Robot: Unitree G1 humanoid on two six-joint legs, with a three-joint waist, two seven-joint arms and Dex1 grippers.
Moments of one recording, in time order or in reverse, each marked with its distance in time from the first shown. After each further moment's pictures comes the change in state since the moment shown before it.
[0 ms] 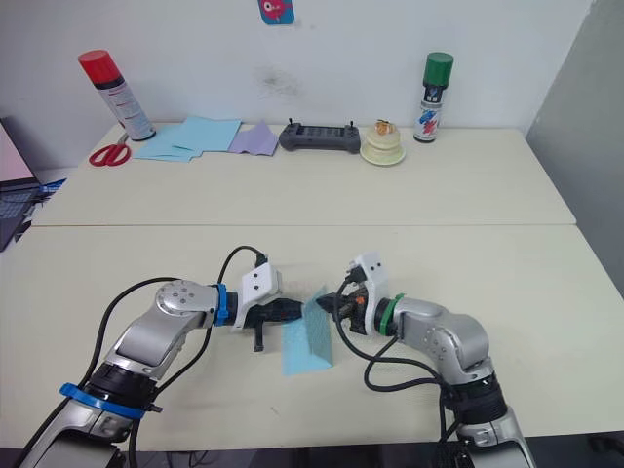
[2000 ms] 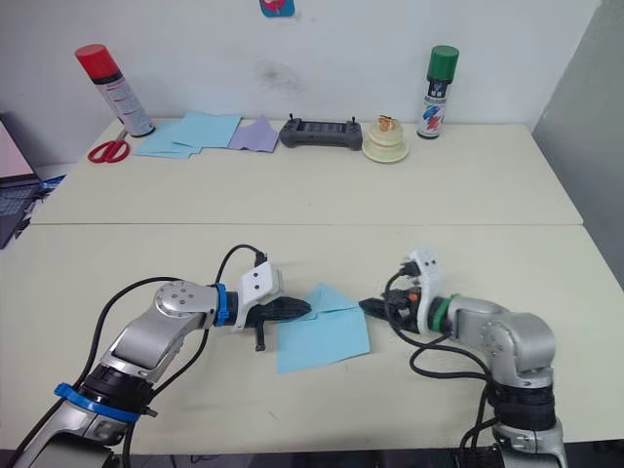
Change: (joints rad) left arm 0.007 0.022 -0.025 -0.036 -0.028 -0.006 0.059; right arm 0.051 -0.174 -0.310 -0.151 -0.008 0.334 0.069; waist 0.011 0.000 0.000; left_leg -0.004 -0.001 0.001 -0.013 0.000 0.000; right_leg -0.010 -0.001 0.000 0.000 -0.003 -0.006
